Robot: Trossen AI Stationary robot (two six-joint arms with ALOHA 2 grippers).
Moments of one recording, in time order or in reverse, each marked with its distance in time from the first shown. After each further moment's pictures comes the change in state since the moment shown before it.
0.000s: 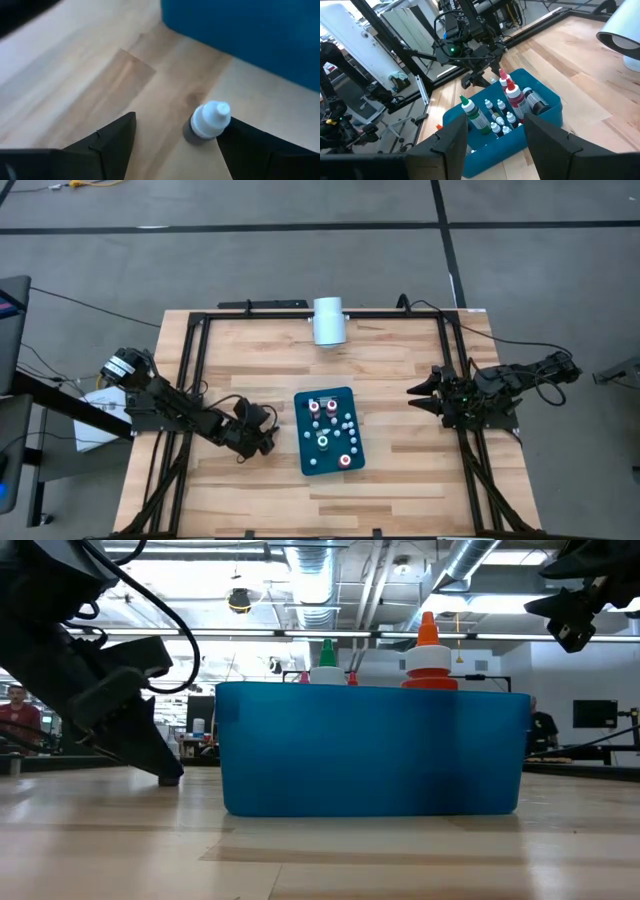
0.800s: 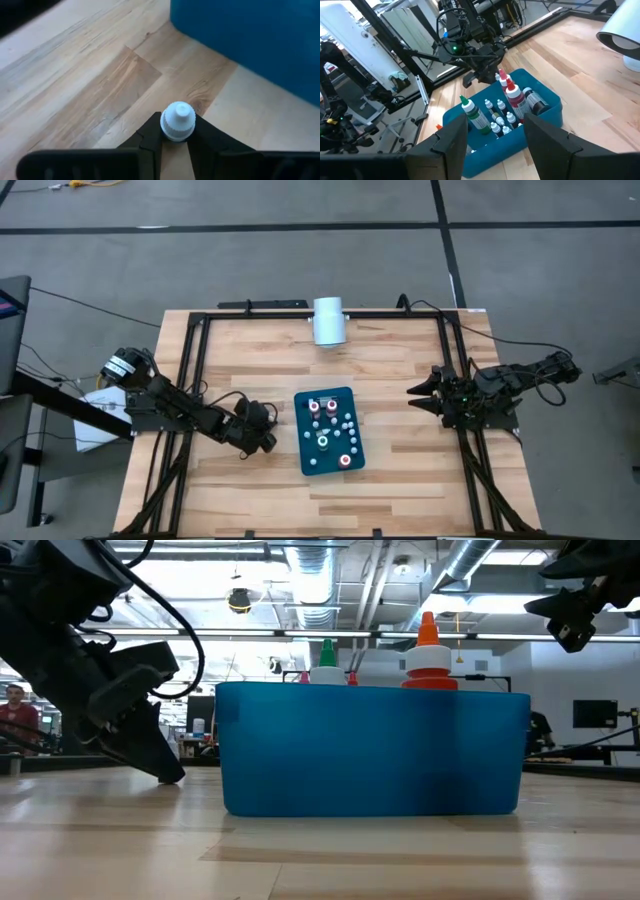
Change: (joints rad) left arm 0.035 -0.001 0.000 0.010 0.035 -0.054; right arm 0.000 0.000 0.000 0.000 0.000 0.000
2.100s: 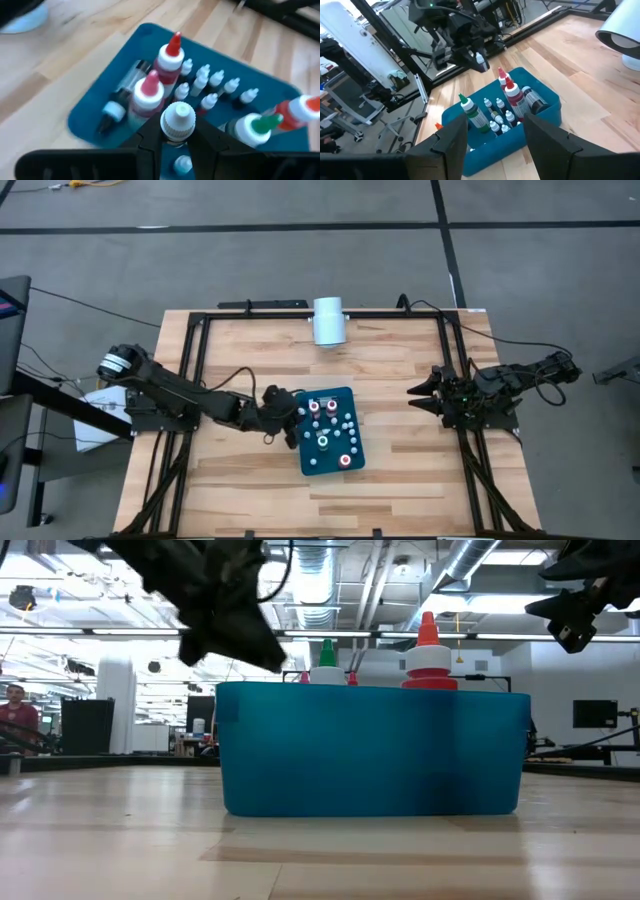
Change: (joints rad) left arm 0.142 -0.066 0.410 -0.188 0.133 0.308; right arm 0.000 0.000 0.001 -0.011 -0.001 0.000
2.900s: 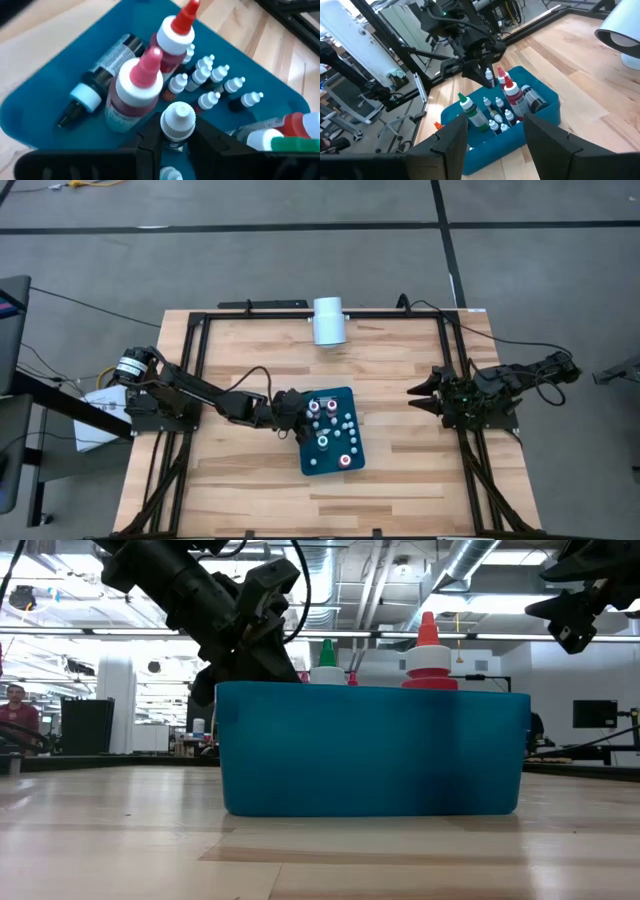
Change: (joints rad) left arm 0.079 0.149 0.000 0.151 0.158 -0.134; right arm 0.000 0.000 0.000 -0.005 0.001 0.000
